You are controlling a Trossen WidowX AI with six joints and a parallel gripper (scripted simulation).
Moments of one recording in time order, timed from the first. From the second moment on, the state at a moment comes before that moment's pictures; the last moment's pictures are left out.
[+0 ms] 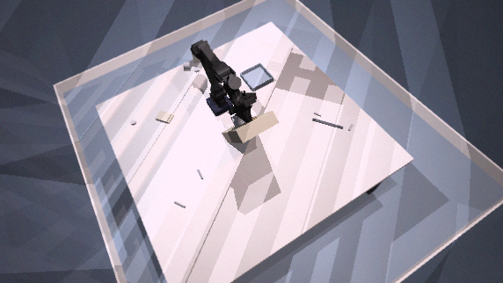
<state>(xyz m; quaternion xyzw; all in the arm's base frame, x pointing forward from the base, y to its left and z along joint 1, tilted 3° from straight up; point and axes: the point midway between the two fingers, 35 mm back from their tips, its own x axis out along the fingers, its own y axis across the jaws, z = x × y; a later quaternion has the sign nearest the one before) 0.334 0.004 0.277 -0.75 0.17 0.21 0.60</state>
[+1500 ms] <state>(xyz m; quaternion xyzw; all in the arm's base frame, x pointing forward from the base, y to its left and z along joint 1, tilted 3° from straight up) 0.268 0.003 0.308 -0.75 0.17 0.21 0.60</state>
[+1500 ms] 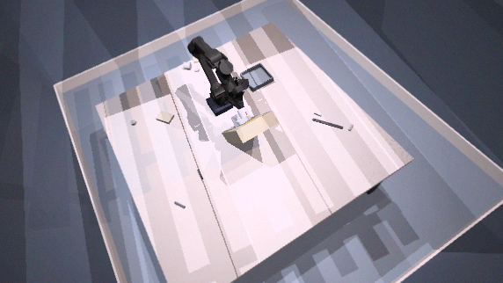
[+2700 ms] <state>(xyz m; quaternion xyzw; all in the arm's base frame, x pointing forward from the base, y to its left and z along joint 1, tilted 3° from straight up) 0.242 0.002 0.250 -0.75 0.17 0.21 0.60</state>
